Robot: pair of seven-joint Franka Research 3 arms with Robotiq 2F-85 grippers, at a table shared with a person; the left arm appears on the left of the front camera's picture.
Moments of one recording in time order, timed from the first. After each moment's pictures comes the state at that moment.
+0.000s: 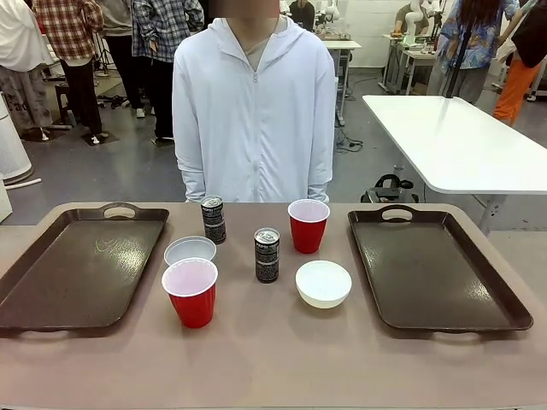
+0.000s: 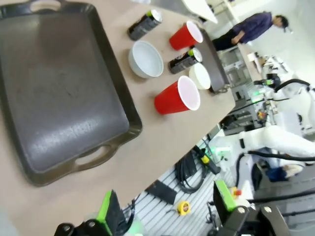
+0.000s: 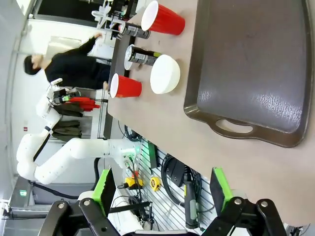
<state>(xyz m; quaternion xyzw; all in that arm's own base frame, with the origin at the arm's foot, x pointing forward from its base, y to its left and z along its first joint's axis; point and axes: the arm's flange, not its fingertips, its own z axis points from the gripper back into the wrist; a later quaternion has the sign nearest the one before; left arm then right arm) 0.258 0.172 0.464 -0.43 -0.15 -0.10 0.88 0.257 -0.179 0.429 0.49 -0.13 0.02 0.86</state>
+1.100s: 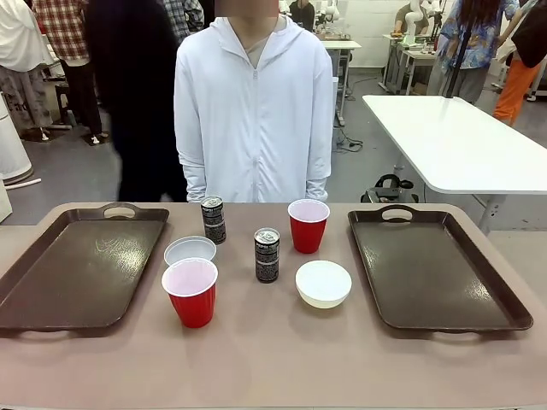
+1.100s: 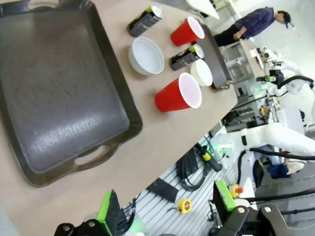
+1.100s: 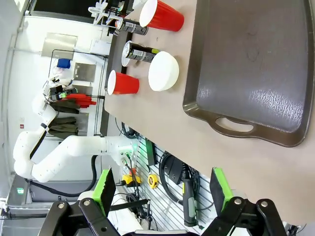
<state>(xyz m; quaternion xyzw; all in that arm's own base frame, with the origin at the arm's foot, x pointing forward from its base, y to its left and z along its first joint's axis) 0.260 0.168 0.465 -0.42 -0.15 -0.11 0.89 0.259 -0.173 0.432 0.48 -0.12 0.03 0.87</state>
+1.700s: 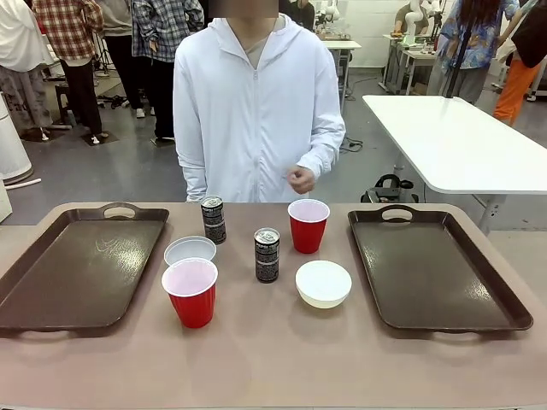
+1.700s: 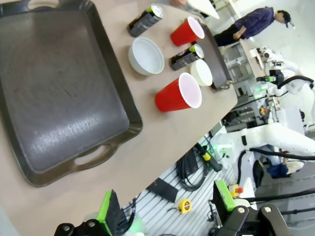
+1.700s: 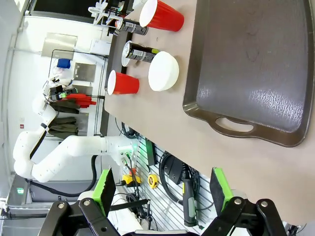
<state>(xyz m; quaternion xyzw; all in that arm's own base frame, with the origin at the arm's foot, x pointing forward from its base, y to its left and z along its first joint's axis) 0.260 0.168 0.465 -0.42 -0.15 -0.11 0.89 0.259 -0.173 0.432 0.48 -0.12 0.03 0.87</state>
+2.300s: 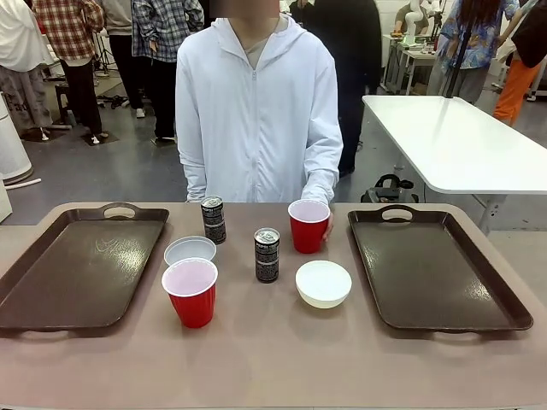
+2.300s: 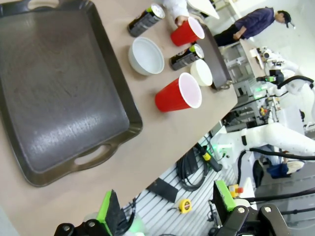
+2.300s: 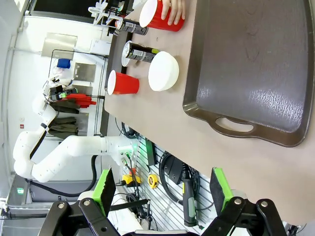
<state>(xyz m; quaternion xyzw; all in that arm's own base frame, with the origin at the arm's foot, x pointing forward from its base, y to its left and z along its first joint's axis) 0.261 0.168 0.465 -0.42 -0.15 -0.11 0.89 0.259 -0.173 0.432 0.48 -0.12 0.03 0.87</state>
